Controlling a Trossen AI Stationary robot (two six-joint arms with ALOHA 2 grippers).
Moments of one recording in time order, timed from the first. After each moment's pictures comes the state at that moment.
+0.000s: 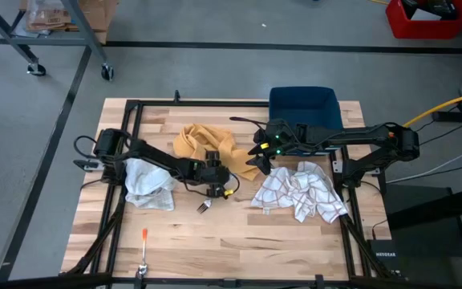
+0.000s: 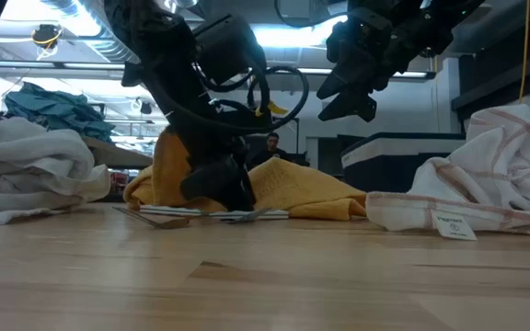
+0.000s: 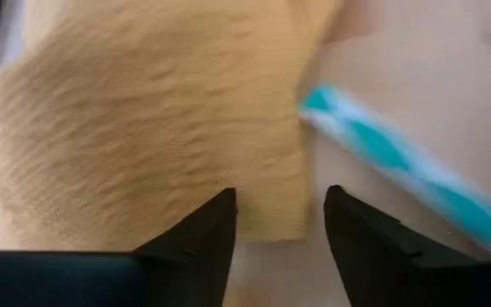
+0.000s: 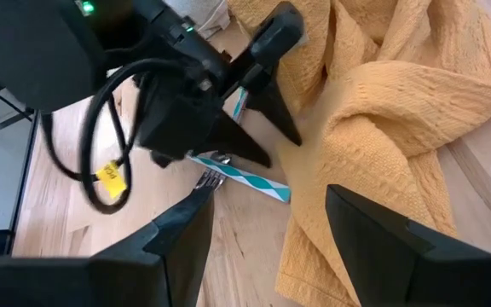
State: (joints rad) left arm -0.05 1.89 0.99 -0.11 -0.49 0.12; right arm -0.21 1.39 0.90 -0.18 -0.28 0.28
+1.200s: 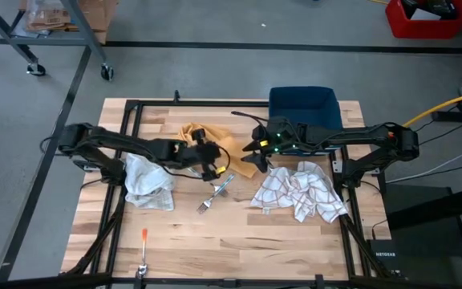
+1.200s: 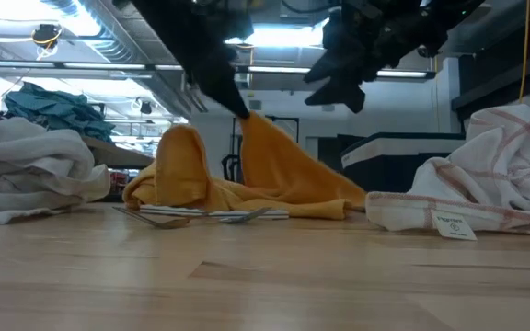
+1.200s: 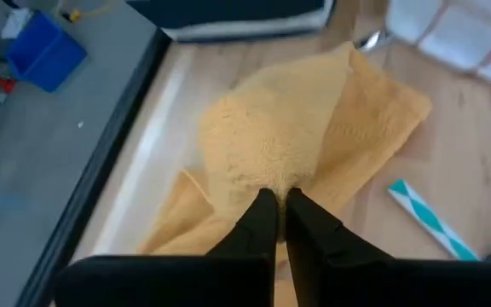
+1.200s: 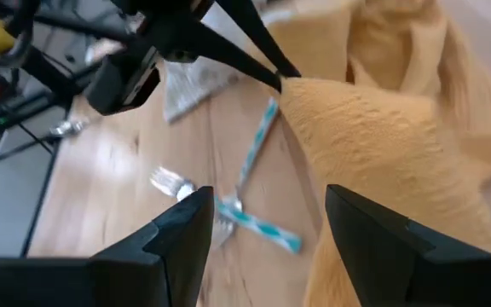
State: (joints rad) left arm -0.02 1.48 1.04 -0.34 -0.53 0.01; right arm -0.21 1.40 0.90 -0.03 -0.28 0.28
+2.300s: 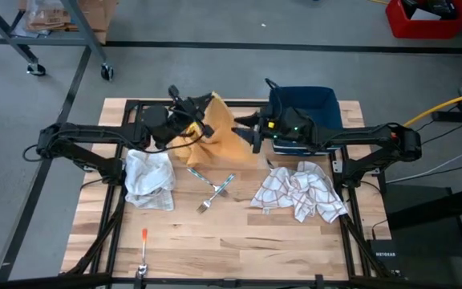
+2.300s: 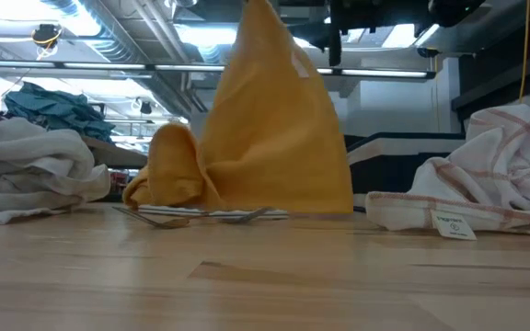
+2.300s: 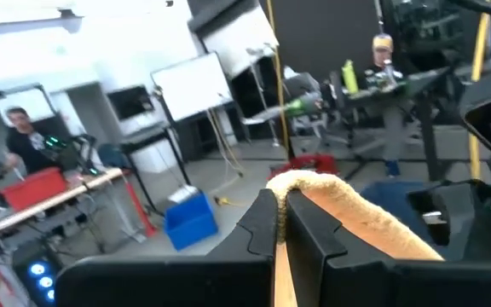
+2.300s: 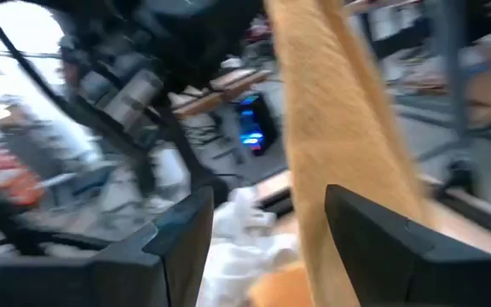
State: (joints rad) left arm 0.11 1.24 1.05 0.35 -0.71 0.39; right arm -0.21 1.36 0.90 0.49 -0.02 0.39
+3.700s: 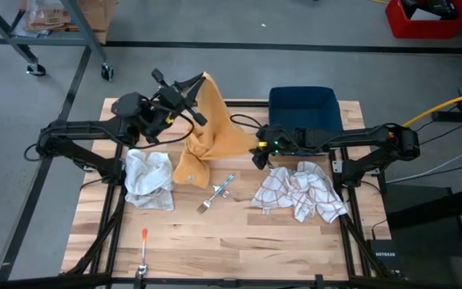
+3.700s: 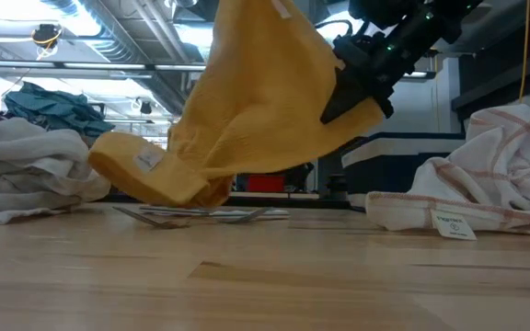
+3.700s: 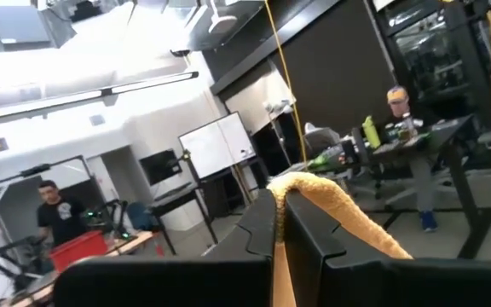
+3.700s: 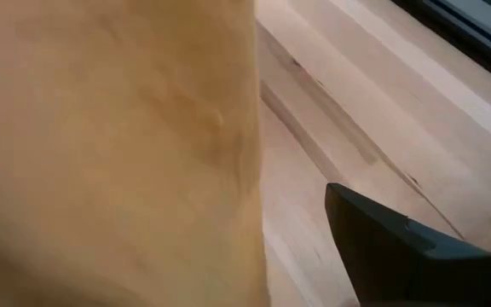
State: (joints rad) left arm 0.04 1.24 1.29 0.35 -0.75 0.65; right arm -0.16 1.39 0.90 -0.27 0.16 0.36
